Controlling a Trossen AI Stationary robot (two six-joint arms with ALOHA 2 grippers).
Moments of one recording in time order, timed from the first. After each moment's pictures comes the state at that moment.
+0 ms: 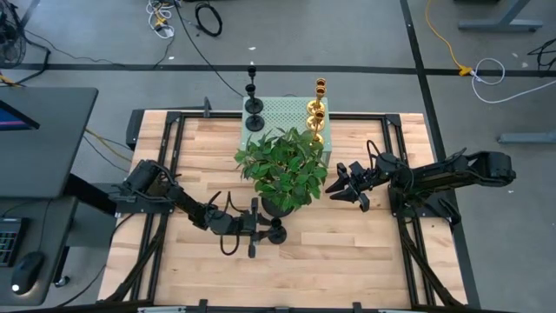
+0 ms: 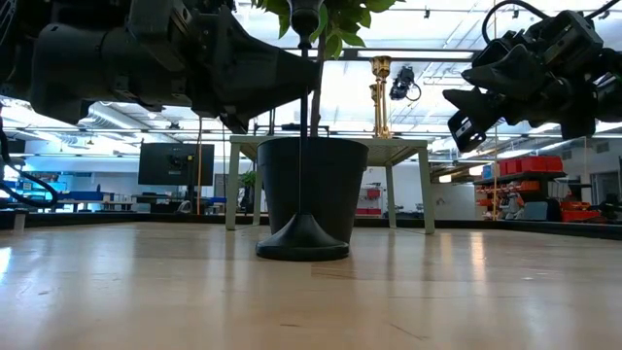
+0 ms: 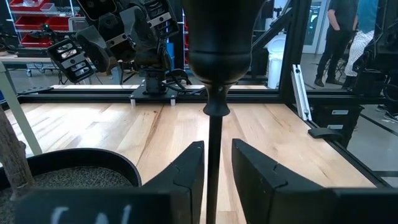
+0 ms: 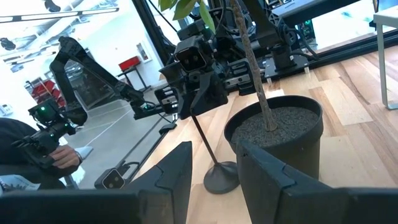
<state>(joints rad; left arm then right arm) -0.44 1.92 0.60 1.33 -0.45 -0.04 -0.22 1.13 0.09 1.02 -0.61 0.38</state>
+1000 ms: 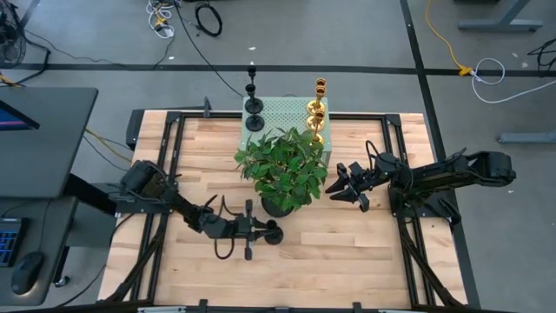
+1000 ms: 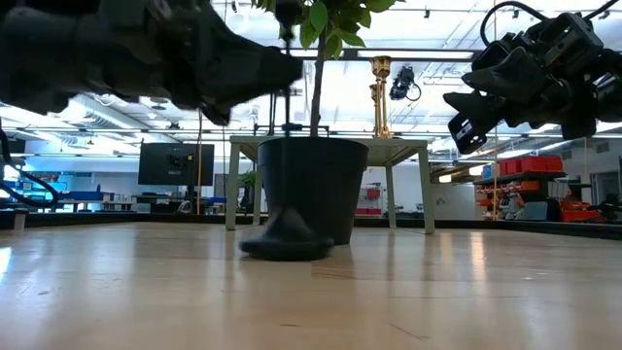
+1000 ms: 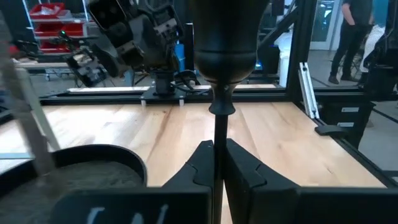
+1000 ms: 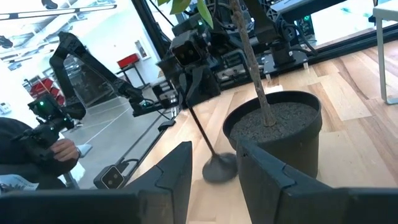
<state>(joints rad) -0.50 1.89 0.58 1.33 -0.55 -0.01 -0.22 1.13 0.09 1.01 -0.61 0.38</state>
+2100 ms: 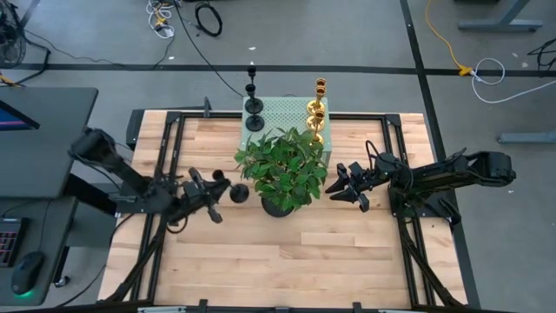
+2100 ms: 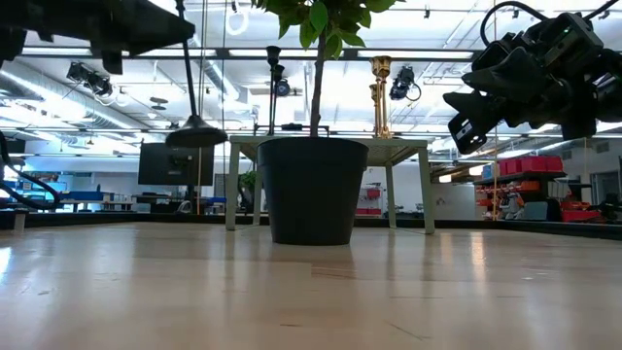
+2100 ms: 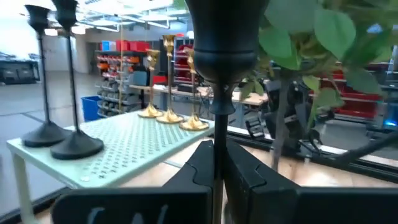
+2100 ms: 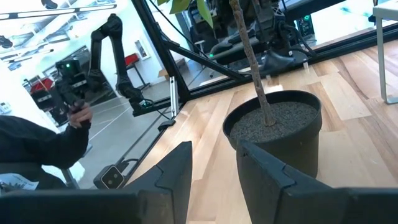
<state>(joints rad) -0.62 1.19 0.24 1.28 -1.18 0.19 -0.22 1.13 0.09 1.00 -0.61 0.38</state>
